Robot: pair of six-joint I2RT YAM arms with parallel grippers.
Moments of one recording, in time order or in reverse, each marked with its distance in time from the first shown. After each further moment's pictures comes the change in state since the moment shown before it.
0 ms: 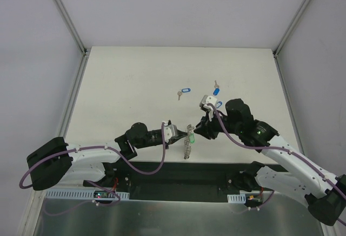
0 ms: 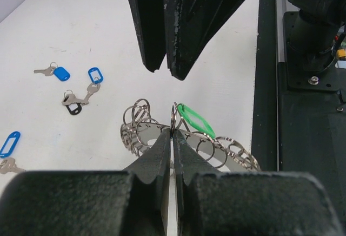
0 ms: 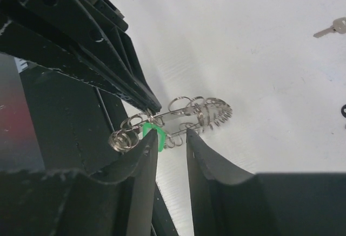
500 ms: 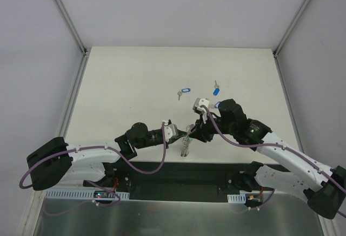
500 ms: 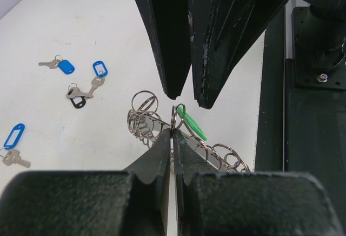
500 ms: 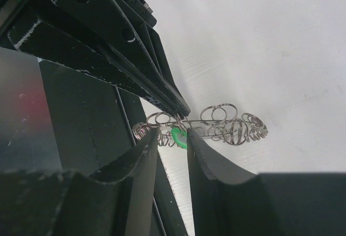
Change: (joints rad) left arm 0.000 0.000 0.000 -0.010 -0.028 0.006; right arm 0.045 0.056 0.000 0.037 -0.070 0.023
